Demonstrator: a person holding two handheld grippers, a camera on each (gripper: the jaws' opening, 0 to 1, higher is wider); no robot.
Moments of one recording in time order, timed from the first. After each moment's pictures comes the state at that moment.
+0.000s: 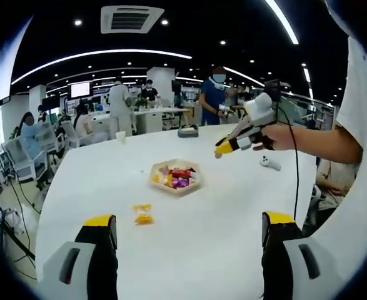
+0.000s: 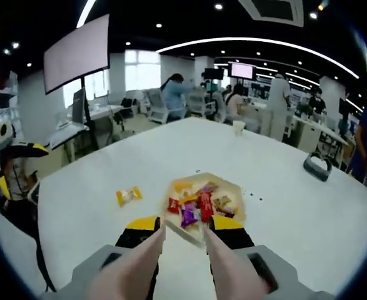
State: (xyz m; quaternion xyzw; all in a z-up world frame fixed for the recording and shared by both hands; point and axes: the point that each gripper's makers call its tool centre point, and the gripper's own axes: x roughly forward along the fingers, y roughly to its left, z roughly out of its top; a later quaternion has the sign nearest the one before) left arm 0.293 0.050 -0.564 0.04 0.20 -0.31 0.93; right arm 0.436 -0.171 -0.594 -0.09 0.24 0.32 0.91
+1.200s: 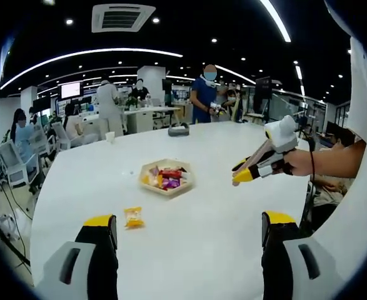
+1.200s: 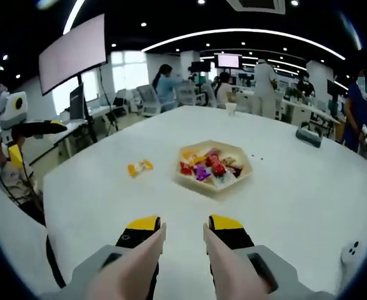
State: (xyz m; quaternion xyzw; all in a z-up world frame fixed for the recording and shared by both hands) left arm 0.299 0.030 -0.569 0.04 0.21 -0.35 0.91; right arm 0.365 -0.188 -0.643 -0.06 0.27 0.28 0.92
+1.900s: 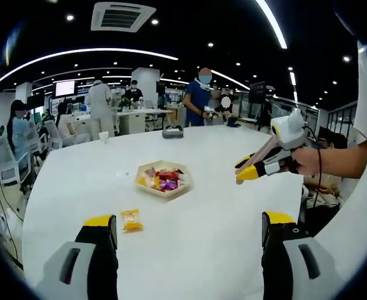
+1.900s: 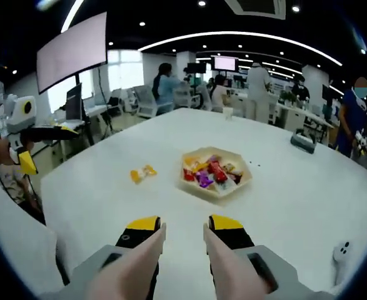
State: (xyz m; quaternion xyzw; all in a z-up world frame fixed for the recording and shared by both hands) left arm 0.316 0.040 -0.576 0.03 0.20 -0.38 0.90; right arm 0.349 -0.164 -0.616 -0.07 0.26 0.25 0.93
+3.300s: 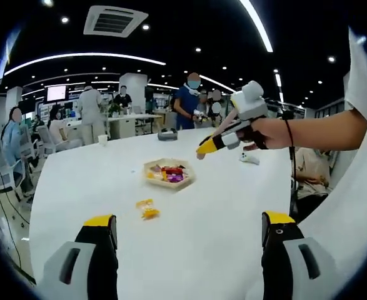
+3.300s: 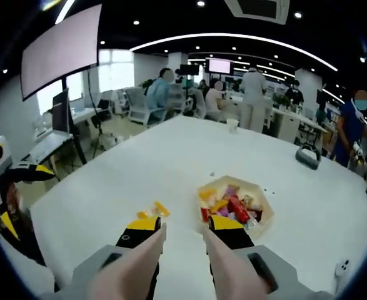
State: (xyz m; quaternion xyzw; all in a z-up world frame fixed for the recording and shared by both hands) left arm 0.301 0.125 -0.583 0.03 0.18 -0.42 0.89; right arm 0.426 -0.059 -0.583 -0.08 0.26 0.22 0.94
